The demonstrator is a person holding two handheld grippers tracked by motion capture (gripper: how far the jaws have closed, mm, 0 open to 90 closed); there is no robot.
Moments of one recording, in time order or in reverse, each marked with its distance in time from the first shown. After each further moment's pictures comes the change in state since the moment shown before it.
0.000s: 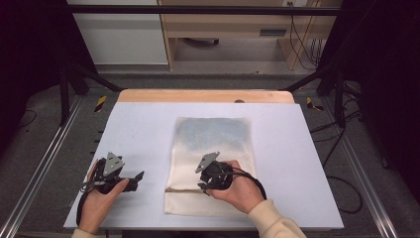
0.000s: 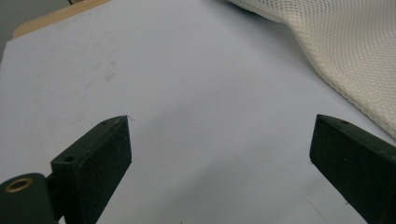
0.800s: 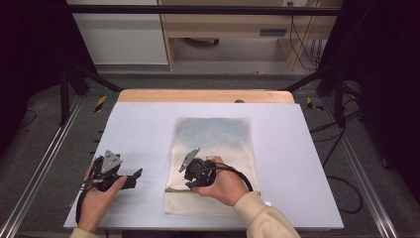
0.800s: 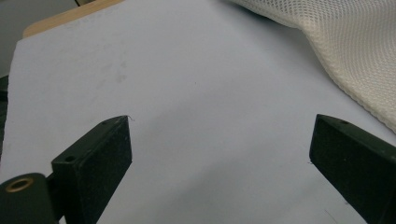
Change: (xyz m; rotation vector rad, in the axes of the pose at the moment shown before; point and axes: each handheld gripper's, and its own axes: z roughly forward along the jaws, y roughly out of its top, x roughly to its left) left arm 0.008 0.001 0.002 -0.010 0.016 -0.020; right arm 0.010 0.036 0.018 0.043 0.092 -0.069
